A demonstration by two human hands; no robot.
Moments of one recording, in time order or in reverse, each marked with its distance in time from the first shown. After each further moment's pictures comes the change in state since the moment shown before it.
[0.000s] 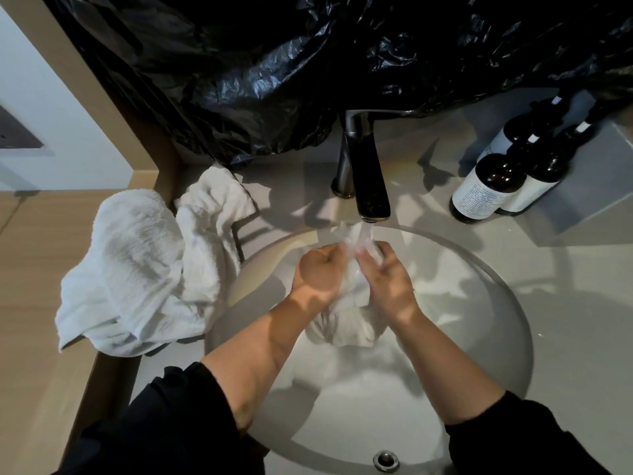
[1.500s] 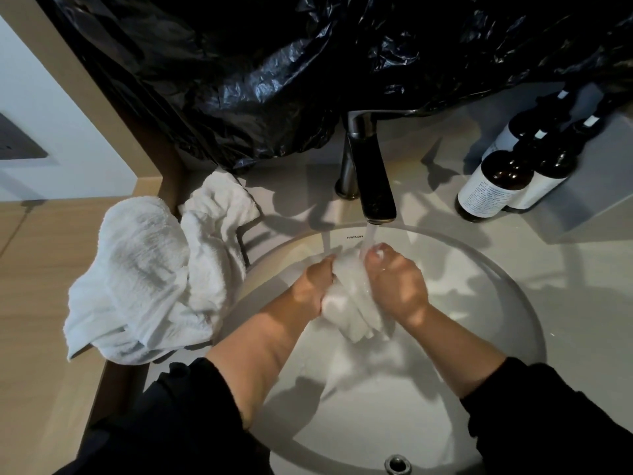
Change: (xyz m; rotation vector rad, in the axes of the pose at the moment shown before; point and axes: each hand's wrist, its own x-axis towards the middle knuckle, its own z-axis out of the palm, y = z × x) left_hand 0.002 -0.002 -0.016 -0.531 -0.331 -0.385; right_hand 0.025 0.019 0.004 -0.615 0.169 -0.254
